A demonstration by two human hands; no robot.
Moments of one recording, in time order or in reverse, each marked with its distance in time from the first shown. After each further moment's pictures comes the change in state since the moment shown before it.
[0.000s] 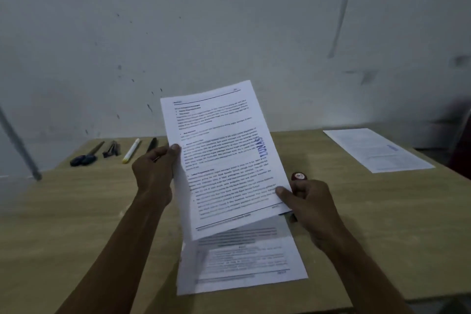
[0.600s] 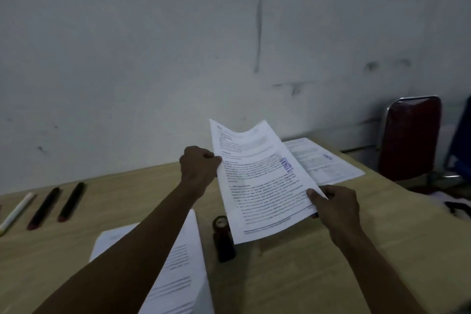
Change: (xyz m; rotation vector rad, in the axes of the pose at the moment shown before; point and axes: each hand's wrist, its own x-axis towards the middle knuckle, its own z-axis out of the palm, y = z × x) left_hand -0.025 -0.059 0.261 0.606 -0.468 0.165; right_hand 0.098 0.052 -0.178 -0.143 0.579 0.105
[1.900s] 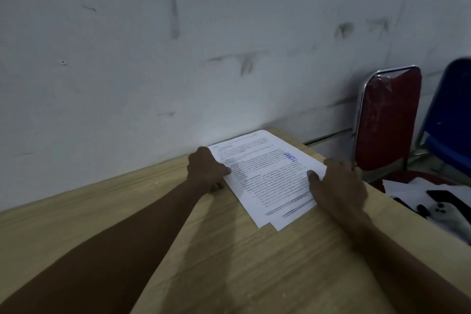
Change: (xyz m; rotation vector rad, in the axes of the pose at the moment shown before) left_hand 0.133 -0.041 0.273 0.334 -0.323 -0.092; right_hand 0.237 0.088 -0.021 -0.886 0.167 -0.018
